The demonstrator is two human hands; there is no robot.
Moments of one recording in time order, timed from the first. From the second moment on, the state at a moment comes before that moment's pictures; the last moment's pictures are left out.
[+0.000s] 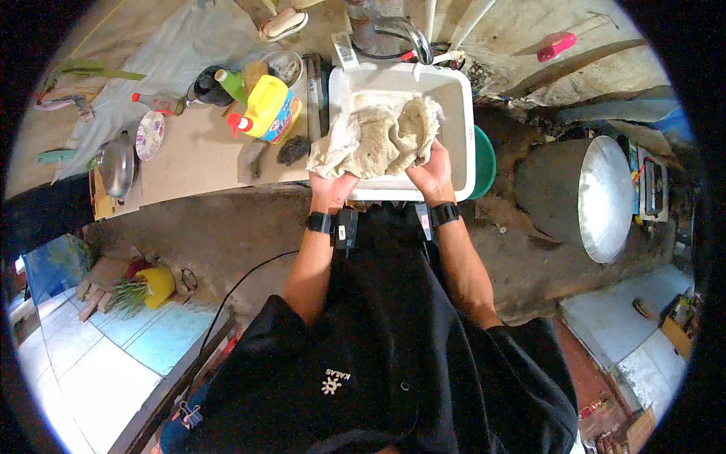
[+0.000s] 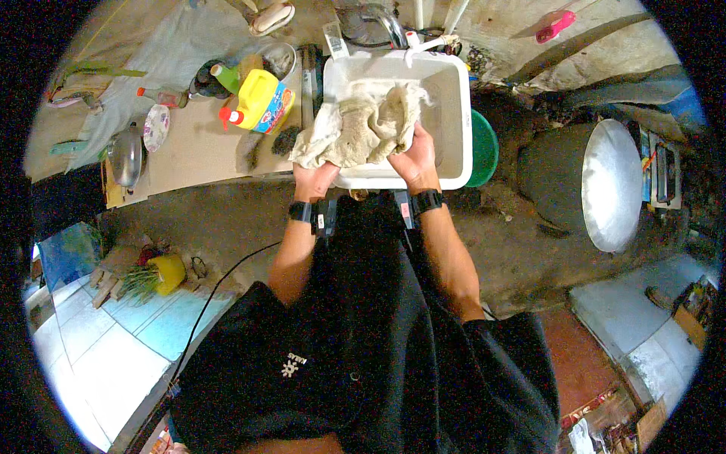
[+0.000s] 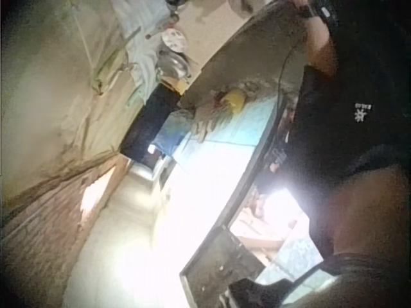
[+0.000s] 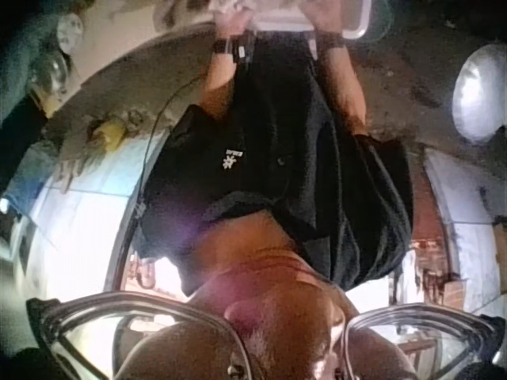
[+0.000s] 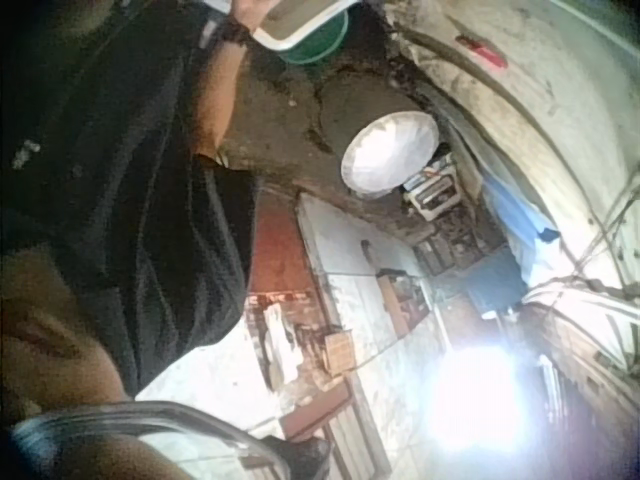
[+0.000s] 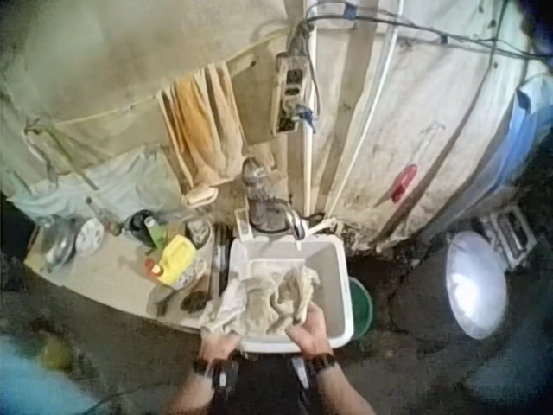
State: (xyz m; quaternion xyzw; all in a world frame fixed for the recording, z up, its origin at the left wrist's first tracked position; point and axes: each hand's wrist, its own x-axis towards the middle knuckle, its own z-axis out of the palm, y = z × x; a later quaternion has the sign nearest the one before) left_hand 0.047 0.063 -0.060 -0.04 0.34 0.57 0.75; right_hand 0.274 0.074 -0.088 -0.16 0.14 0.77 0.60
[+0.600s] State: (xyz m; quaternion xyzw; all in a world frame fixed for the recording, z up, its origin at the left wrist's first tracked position) left_hand 0.057 0.069 -0.133 0.00 -0.28 0.53 0.80; right_hand 0.251 0.083 -0.055 -0.19 0.05 0.80 0.56
